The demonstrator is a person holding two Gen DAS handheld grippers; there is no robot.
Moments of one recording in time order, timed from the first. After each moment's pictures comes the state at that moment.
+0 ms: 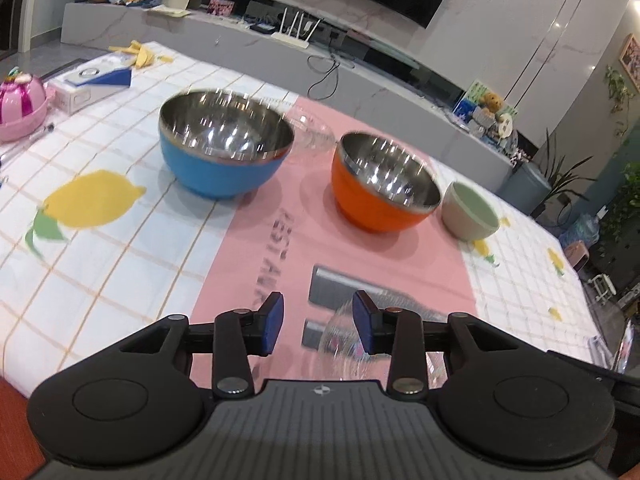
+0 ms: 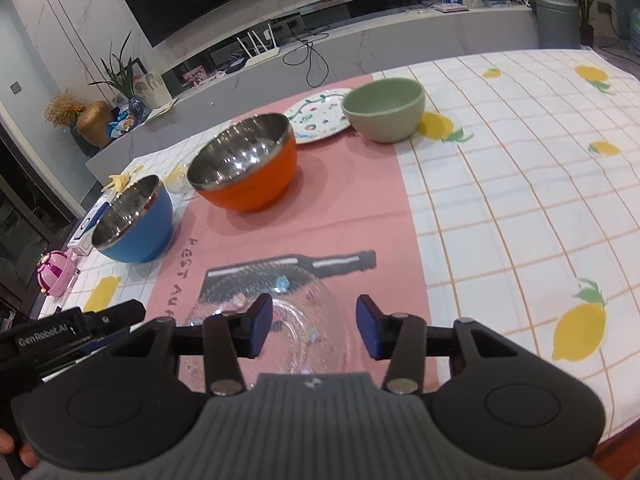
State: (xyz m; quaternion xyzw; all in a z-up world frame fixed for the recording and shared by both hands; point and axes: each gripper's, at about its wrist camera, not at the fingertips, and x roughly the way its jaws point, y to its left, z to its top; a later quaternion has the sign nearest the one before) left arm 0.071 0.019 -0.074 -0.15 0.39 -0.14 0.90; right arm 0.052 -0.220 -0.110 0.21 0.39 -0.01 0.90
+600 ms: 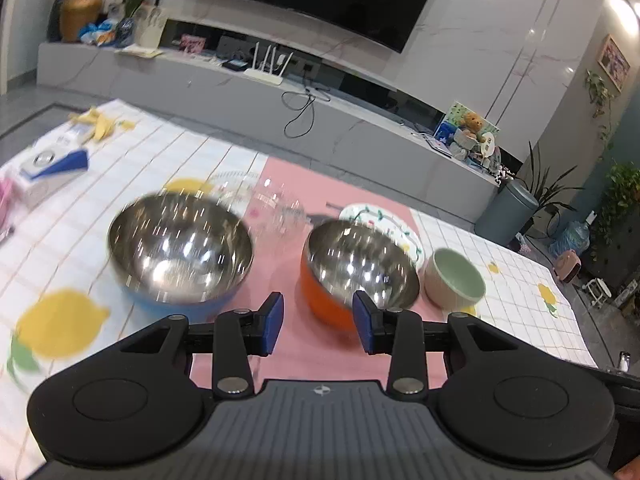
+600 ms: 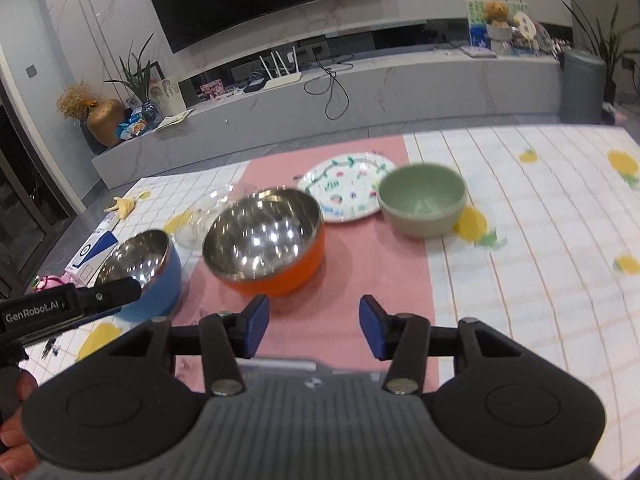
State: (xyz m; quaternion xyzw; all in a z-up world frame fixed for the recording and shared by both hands) left arm 0.141 0.002 -0.031 -0.13 0.35 -0.16 0.91; right arm 0.126 -0.216 -0.067 0.15 0.36 0.00 0.92
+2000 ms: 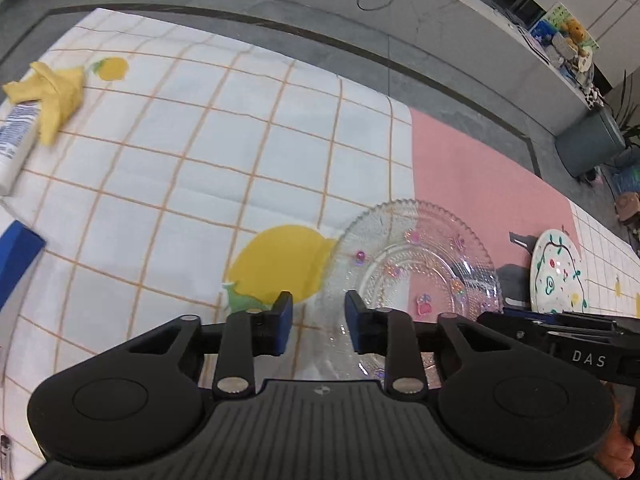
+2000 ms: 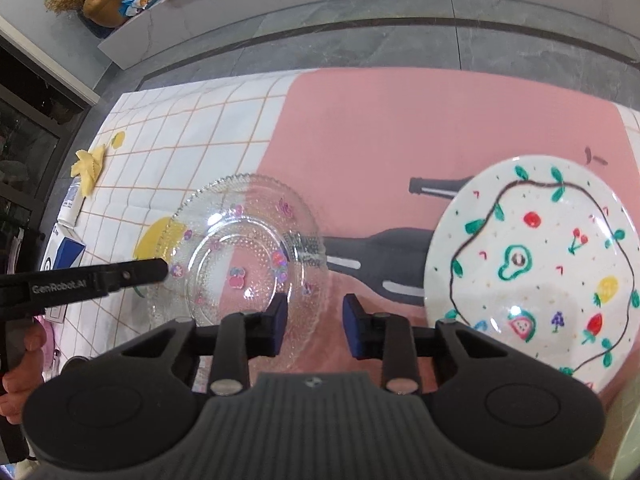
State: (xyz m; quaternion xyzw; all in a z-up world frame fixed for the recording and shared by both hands) left arm 0.414 0.062 -0.112 -0.08 0.59 -0.12 0.80; right arm 0.451 -0.162 -0.154 0.15 0.58 0.11 0.79
